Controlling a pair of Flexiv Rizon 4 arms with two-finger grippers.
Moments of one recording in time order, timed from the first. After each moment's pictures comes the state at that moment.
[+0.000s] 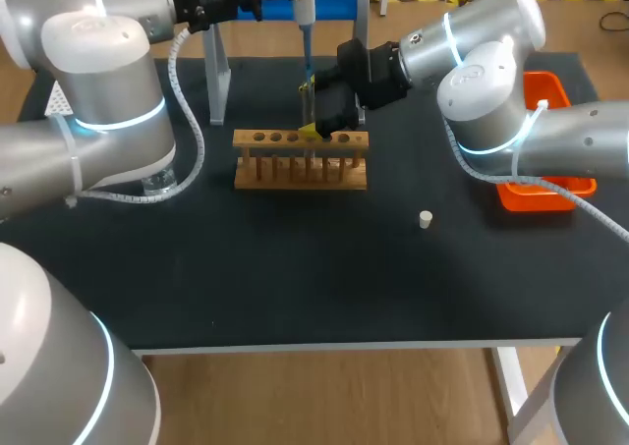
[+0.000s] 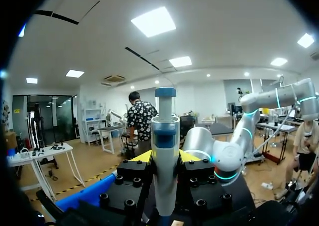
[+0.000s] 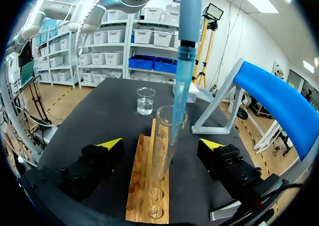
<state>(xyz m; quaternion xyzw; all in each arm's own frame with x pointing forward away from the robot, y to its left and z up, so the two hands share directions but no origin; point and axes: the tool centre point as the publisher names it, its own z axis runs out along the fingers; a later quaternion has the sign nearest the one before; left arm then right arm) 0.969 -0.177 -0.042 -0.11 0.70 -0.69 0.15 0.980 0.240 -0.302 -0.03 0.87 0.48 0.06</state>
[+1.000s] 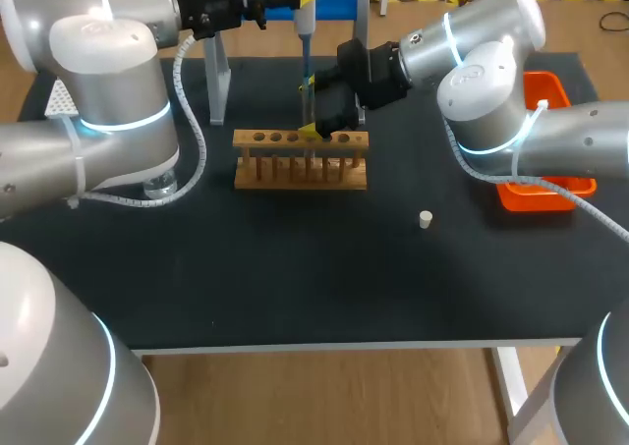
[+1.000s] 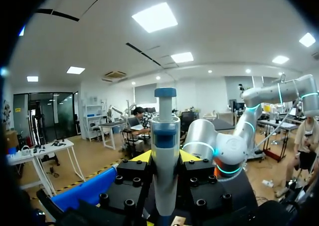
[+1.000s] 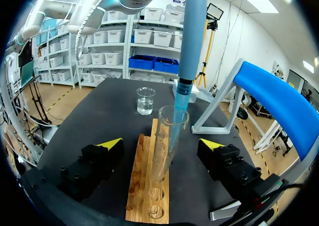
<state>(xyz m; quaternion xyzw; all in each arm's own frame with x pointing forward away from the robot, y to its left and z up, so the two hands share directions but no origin) 0.976 -0.179 -0.060 -0.12 0.71 -0.68 0.15 0.980 0.240 -0.302 -0.03 0.87 0.48 0.06</state>
